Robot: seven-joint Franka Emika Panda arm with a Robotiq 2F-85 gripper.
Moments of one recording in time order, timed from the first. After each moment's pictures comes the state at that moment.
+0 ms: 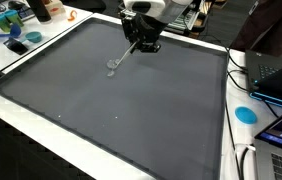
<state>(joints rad) 0.36 0.50 0.04 -1.64 -0.48 1.82 0.64</state>
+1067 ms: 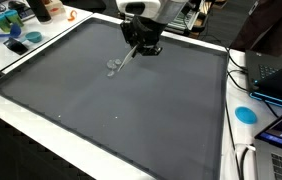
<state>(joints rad) 0.33 0.53 0.04 -1.57 -0.39 1.82 0.59</state>
